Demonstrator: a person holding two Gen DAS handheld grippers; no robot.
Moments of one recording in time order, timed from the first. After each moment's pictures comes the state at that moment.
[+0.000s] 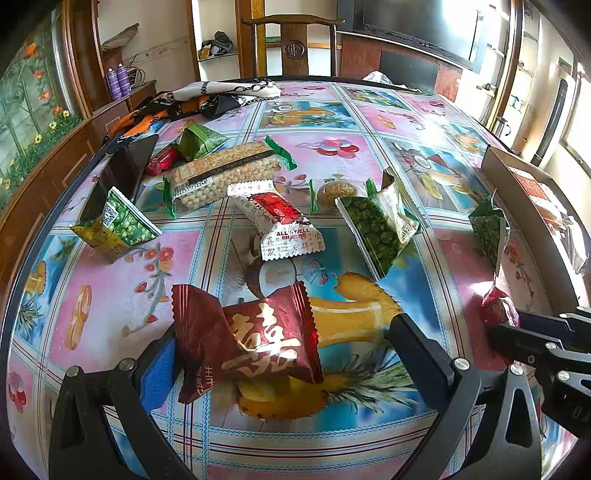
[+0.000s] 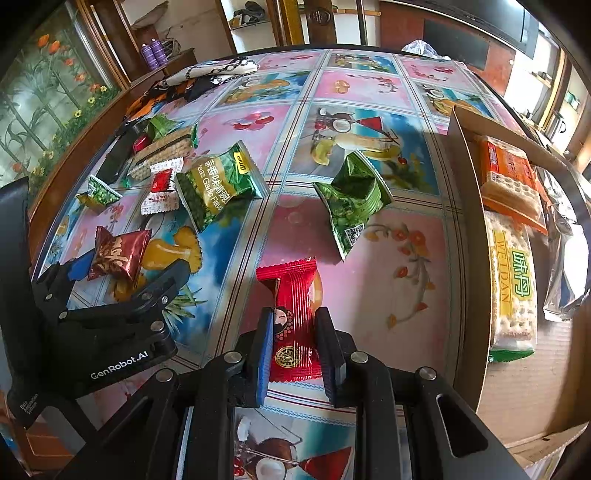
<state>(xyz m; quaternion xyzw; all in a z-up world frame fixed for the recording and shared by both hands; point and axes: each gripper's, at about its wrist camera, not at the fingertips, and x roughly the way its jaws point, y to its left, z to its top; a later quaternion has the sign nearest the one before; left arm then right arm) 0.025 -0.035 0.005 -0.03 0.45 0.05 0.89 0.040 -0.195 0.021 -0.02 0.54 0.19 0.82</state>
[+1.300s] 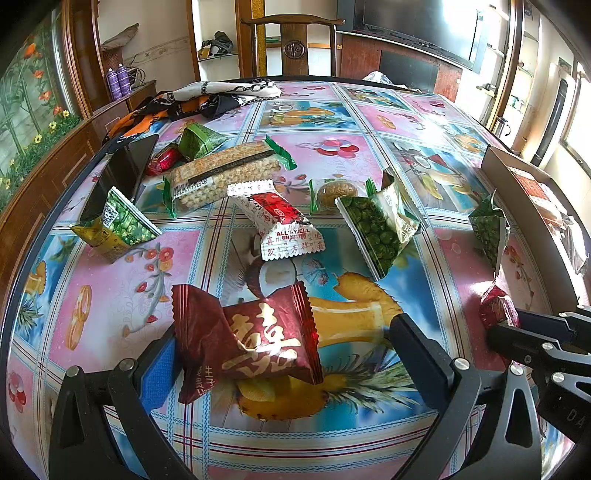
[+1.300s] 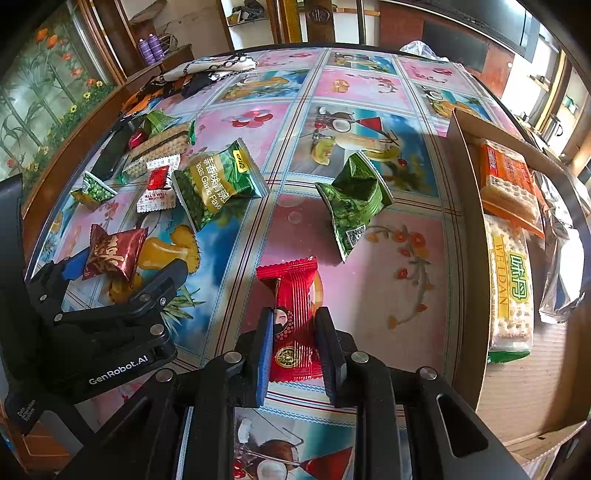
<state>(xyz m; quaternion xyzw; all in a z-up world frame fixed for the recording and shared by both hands) 0.025 -0.035 0.005 -0.03 0.45 0.05 0.89 0.040 -0.189 0.021 -0.04 0.54 0.18 0.82</state>
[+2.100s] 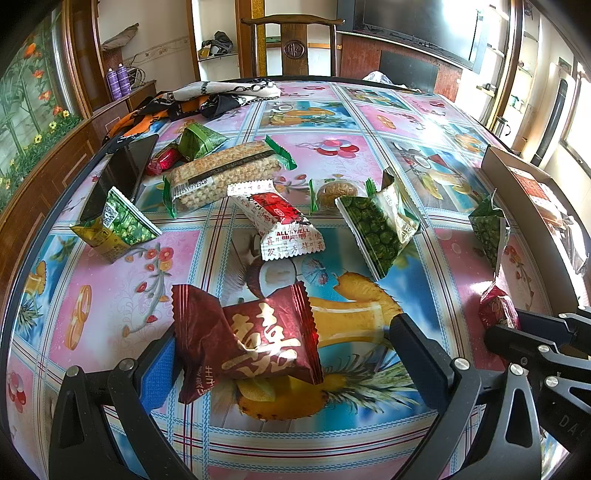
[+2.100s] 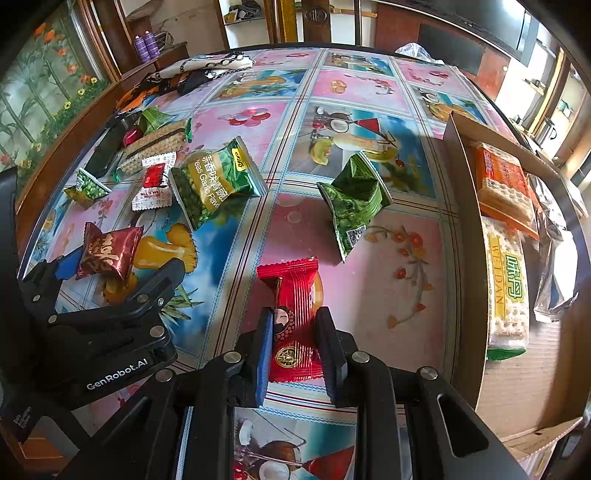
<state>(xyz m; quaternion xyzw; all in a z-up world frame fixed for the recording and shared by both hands) 0.025 -0.035 0.005 -0.03 0.45 0.05 0.89 0.040 -0.185 0.021 -0.05 0.54 0.17 0.83</state>
